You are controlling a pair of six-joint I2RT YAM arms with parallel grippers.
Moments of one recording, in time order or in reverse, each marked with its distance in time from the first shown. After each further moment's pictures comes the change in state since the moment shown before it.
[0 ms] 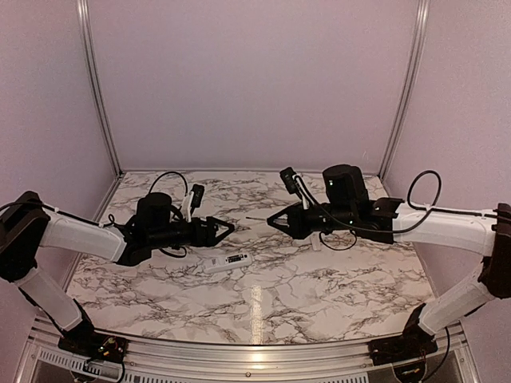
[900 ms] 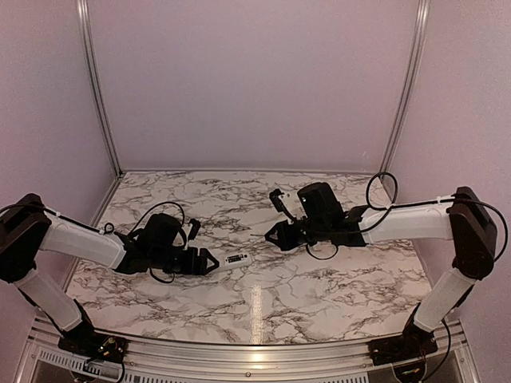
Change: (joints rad) left arm -0.038 -0.024 -0.068 -0.416 -0.159 -0.014; right arm -0.008 0.254 0.013 0.031 0.134 -0.002
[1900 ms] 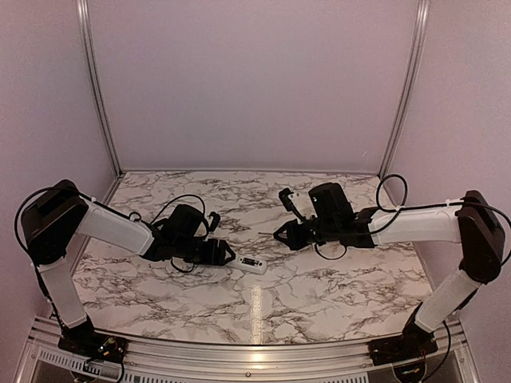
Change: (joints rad) left arm -0.008 0.260 0.238 -0.011 0.011 0.045; right arm -0.049 -0.063 -0.068 0.029 -0.014 -0.036
